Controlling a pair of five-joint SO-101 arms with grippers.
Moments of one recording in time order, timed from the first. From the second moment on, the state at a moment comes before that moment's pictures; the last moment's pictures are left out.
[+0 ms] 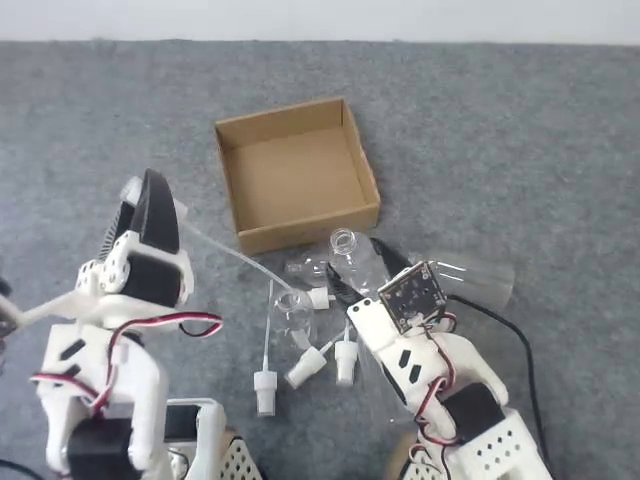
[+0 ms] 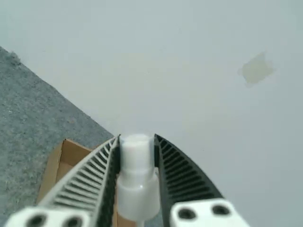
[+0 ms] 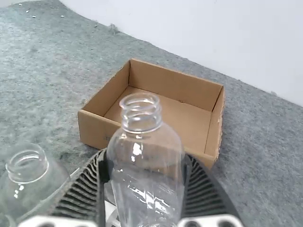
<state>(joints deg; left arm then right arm) -7.3 -86.8 50.5 54.8 48.2 -33.9 -96.1 89.6 33.6 6.5</state>
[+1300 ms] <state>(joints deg) 4.3 -103.3 73.6 26.8 41.7 -35.6 -96.1 88.2 44.4 13.9</state>
